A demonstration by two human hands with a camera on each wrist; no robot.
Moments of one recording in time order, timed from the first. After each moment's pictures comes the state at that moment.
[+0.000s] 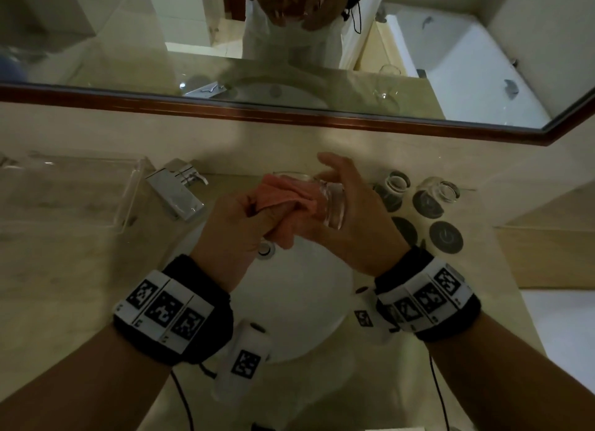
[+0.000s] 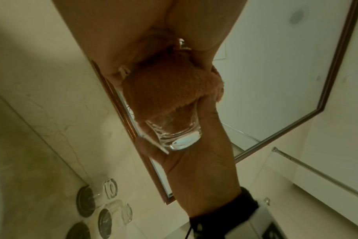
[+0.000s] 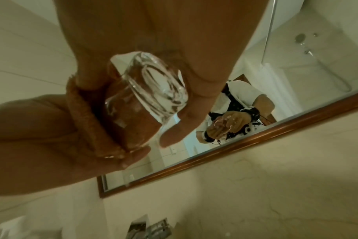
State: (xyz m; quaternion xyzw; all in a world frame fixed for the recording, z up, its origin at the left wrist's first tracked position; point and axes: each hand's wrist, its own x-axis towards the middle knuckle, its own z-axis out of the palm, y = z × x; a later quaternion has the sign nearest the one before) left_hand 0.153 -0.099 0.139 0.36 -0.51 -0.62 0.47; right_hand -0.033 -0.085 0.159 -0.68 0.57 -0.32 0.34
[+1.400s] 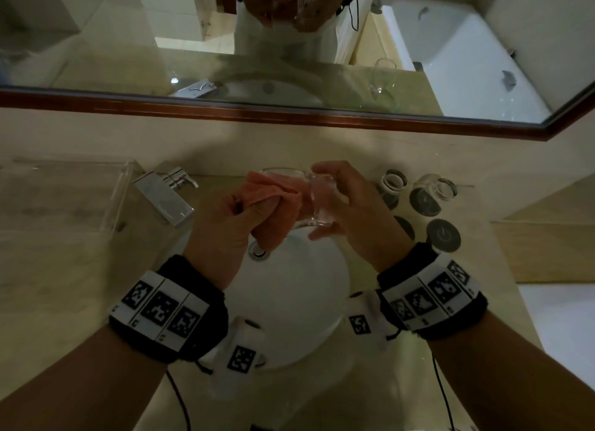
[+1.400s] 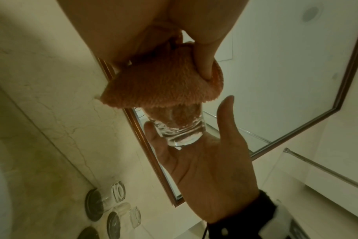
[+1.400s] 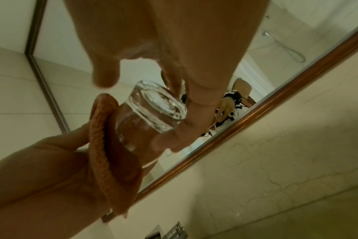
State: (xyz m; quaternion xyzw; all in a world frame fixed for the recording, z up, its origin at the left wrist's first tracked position) left_hand 0.149 -0.115 0.130 0.37 -0.49 -0.62 0.49; right_hand -0.042 -0.100 0.159 -0.54 0.56 -0.38 0.51
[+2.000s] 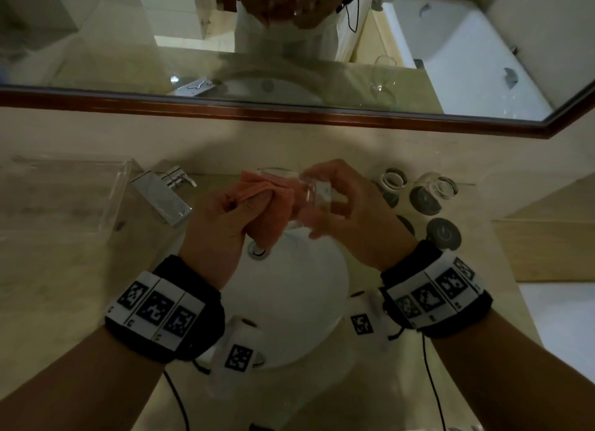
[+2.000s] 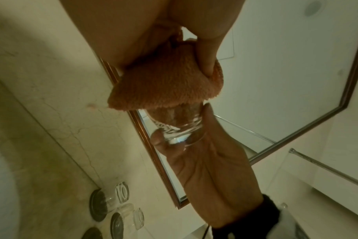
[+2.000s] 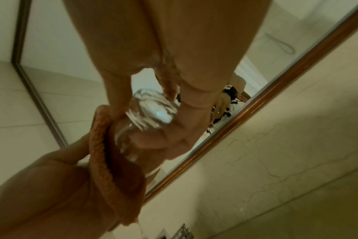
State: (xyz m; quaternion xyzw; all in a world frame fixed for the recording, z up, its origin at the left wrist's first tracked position) left_hand 0.148 -0.115 0.128 0.36 -0.46 -0.64 0.50; right_hand -0.052 -0.099 0.156 -0.59 0.52 -0.36 0.50
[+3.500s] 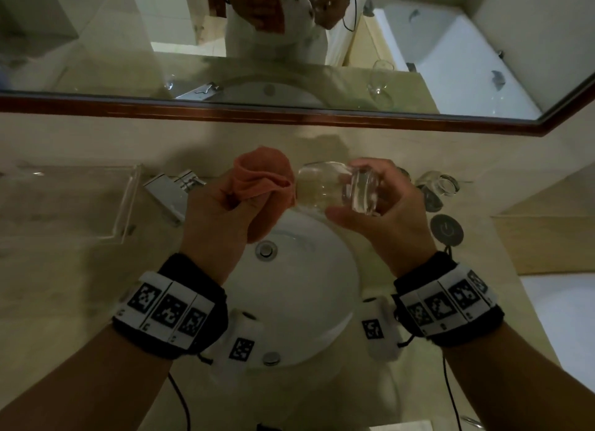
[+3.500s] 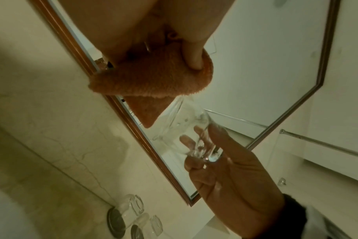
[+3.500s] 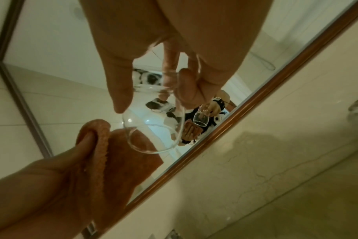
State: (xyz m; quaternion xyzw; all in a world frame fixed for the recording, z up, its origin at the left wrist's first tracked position) left_hand 0.178 -0.115 0.141 0.37 -0.53 -0.56 0.52; right_hand -0.042 -0.080 0.151 -0.52 0.58 -0.50 0.38
